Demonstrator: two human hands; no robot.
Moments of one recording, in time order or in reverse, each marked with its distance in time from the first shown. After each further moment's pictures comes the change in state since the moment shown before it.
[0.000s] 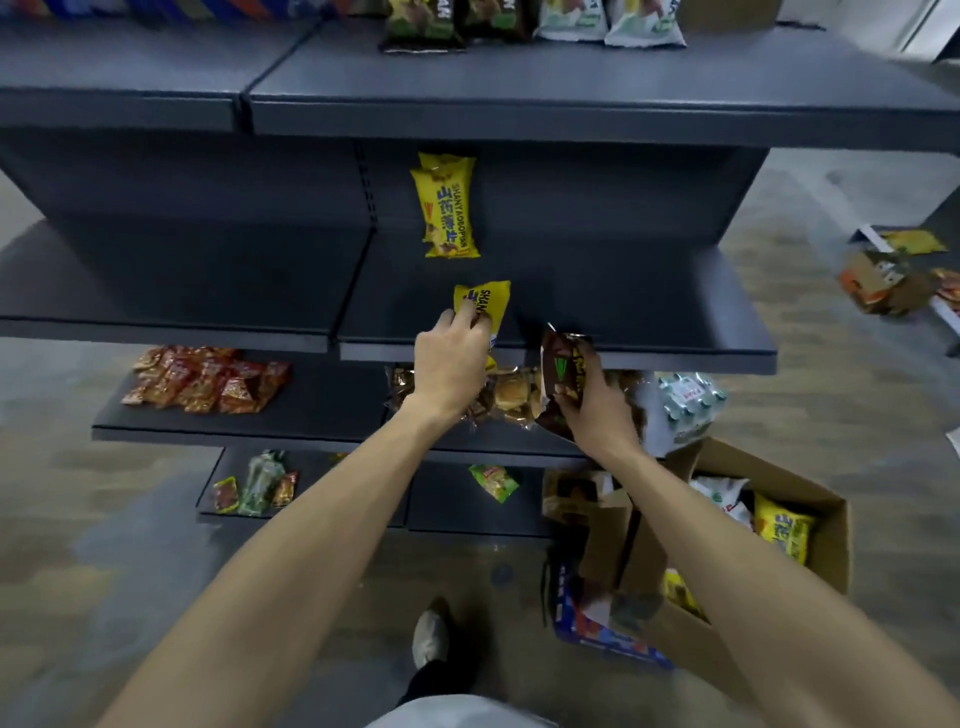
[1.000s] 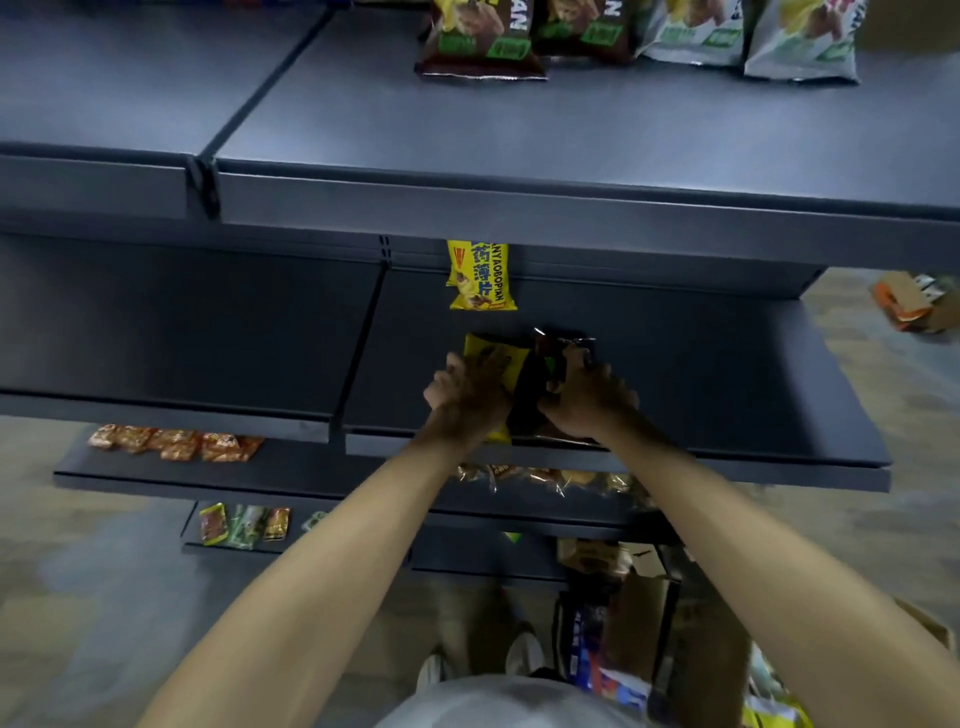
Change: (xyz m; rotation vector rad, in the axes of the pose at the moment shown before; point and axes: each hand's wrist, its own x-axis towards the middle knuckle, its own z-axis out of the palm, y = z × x) left_hand 0.120 -0.056 0.101 -0.248 -0.730 -0.385; right_hand 0.180 -0.078 0.041 -0.454 -0.289 0.143
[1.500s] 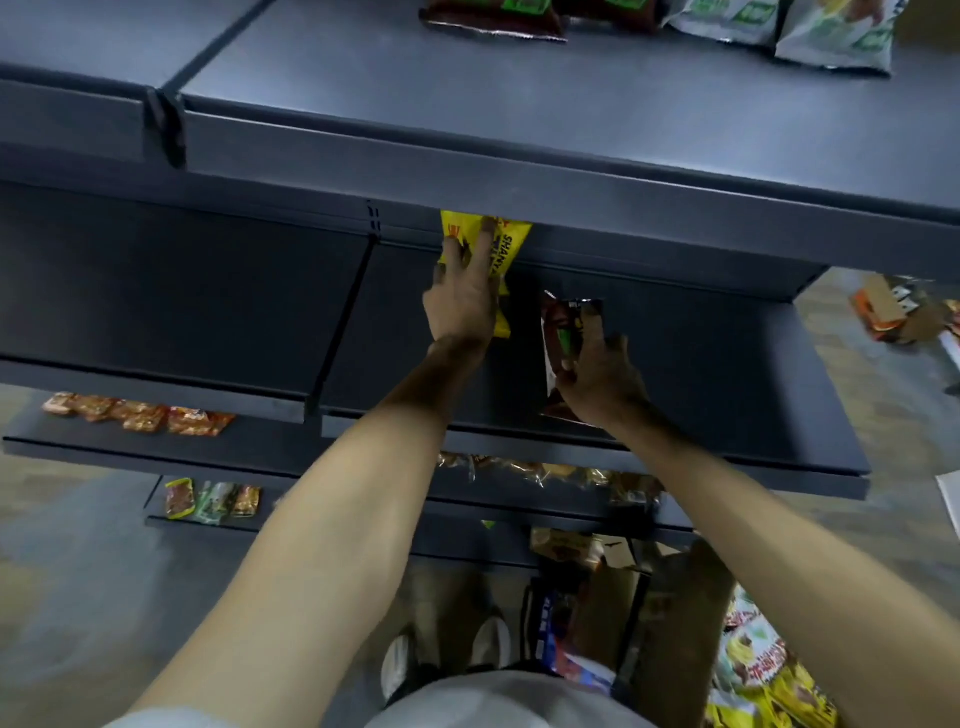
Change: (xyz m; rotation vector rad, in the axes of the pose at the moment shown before) left_hand 0.066 0.017 -0.025 -0.284 0.596 0.127; right_hand 0.001 0.015 -0.016 0.201 0.151 -0.078
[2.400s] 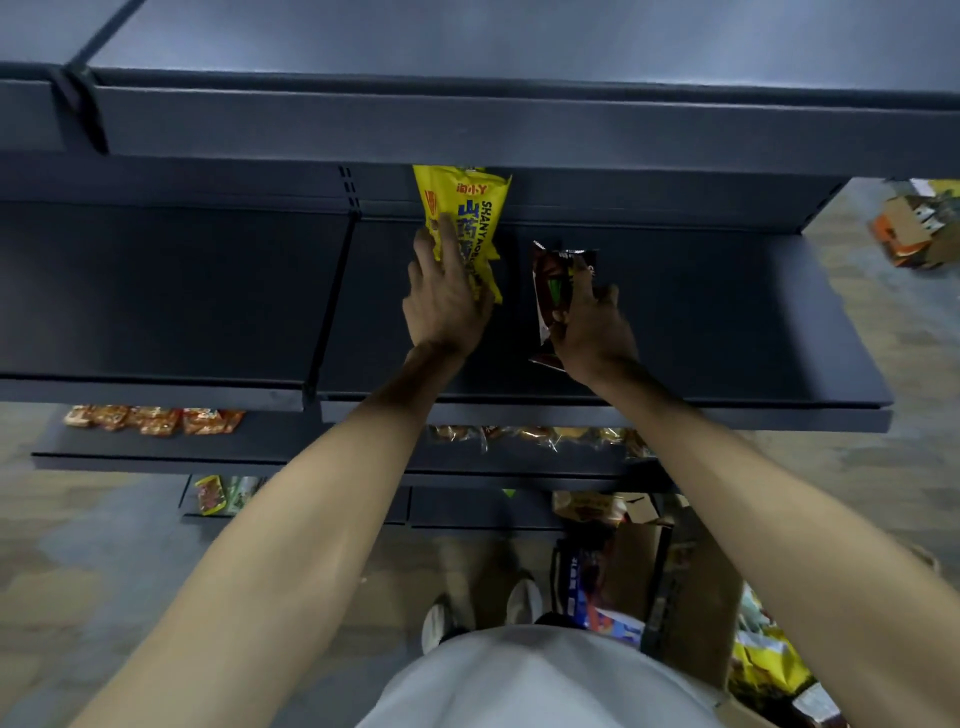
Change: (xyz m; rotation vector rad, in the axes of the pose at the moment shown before) left_hand -0.029 -0.016 0.004 0.032 -0.042 0.039; right_hand 0.011 0.001 0.017 0.022 0.113 0.001
